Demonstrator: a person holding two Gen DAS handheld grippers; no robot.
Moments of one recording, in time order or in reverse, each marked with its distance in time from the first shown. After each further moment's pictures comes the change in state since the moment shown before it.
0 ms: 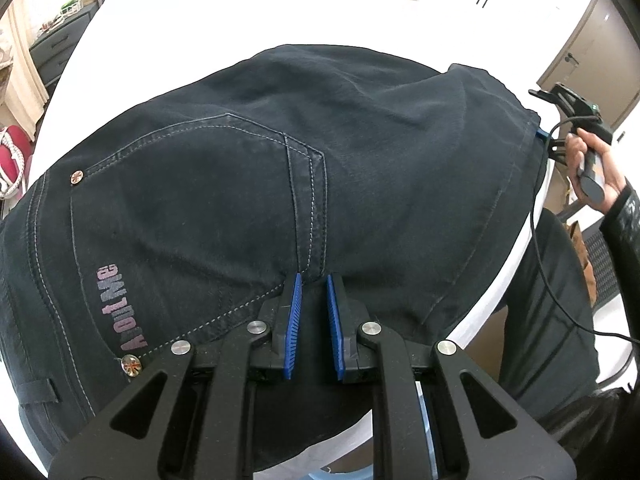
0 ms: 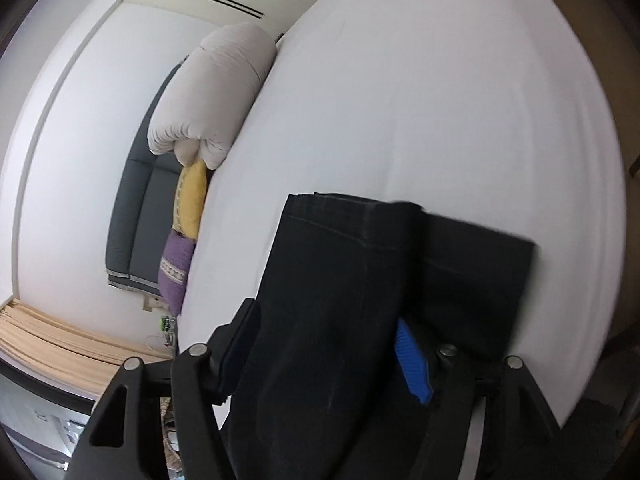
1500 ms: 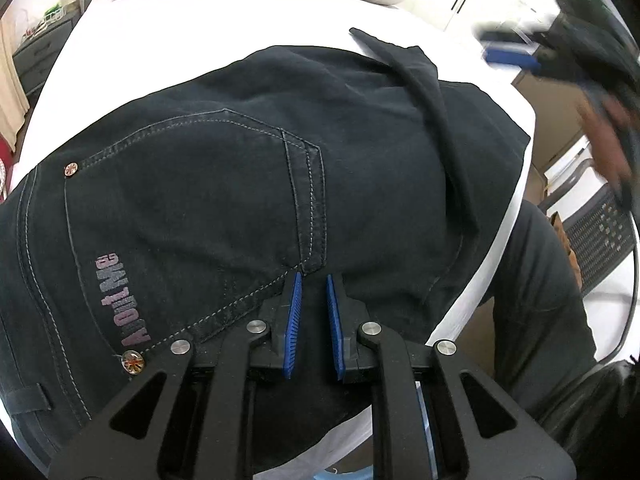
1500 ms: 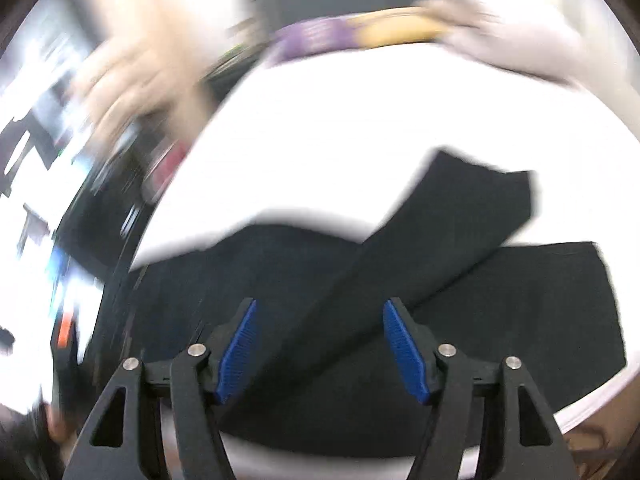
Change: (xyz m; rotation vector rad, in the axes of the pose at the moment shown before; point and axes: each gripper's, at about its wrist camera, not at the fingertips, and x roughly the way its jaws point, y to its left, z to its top) left arm -0.014 0.010 -0.010 0.034 -0.035 -0.095; right arm 0.008 0.228 -0.202 -1.053 0.370 -0.123
